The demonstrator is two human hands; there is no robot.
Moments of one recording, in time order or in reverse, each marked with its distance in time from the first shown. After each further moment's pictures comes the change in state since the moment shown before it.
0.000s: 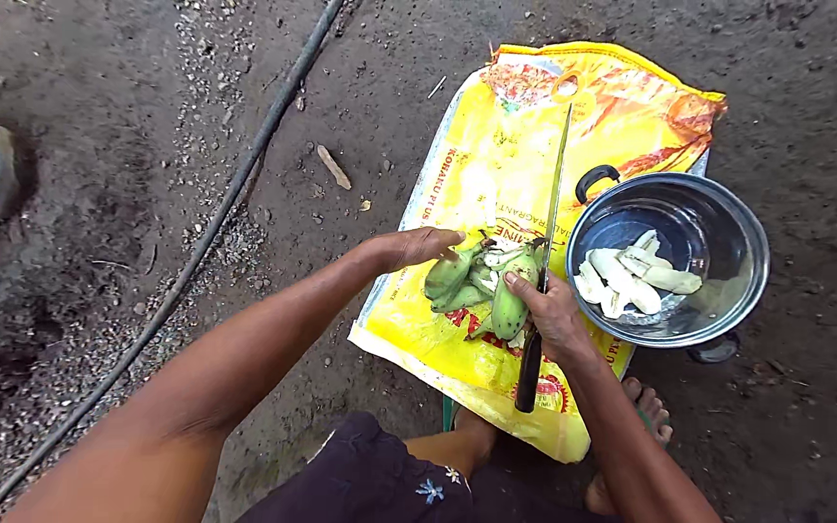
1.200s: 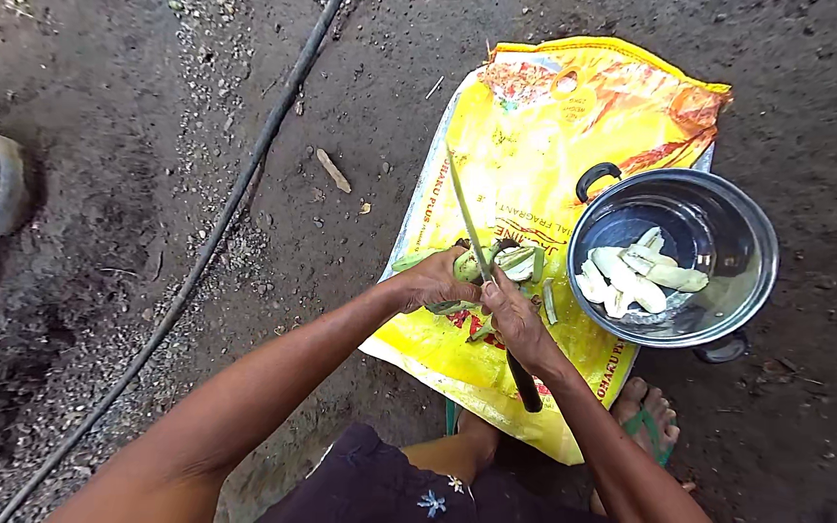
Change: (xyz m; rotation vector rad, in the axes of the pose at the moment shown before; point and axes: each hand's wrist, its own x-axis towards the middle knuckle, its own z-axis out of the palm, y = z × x) left_hand -0.008 0.001 0.046 -0.403 0.071 0.027; right_hand -0.003 0.021 0.020 -0.237 -0.299 -0.212
